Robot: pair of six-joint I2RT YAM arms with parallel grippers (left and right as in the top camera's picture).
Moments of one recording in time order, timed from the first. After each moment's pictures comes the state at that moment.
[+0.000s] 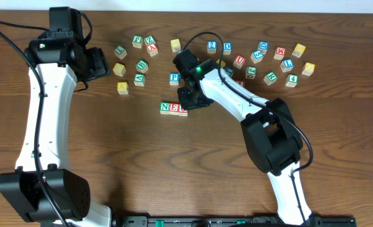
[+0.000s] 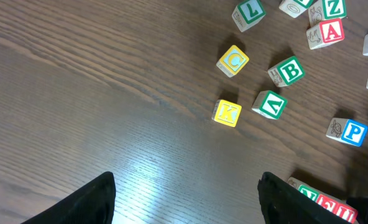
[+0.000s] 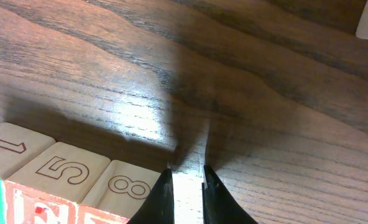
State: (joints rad) left arm 0.06 1.70 1.67 -1.12 -0.09 -0.27; right arm 0.61 2.28 1.78 -0.90 -0.07 0.38
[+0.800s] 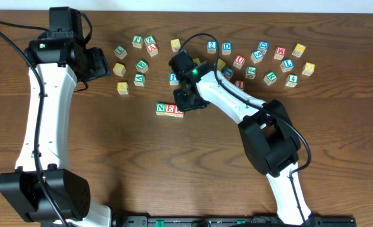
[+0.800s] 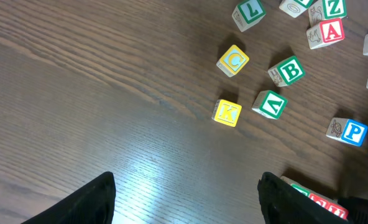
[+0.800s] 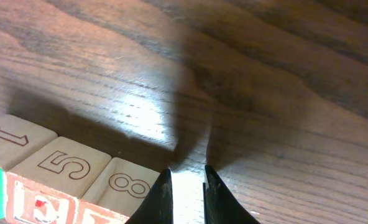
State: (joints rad) left arm 0.06 1.70 1.67 -1.13 -0.09 -0.27; right arm 0.63 2.28 1.78 -0.88 -0.08 0.38
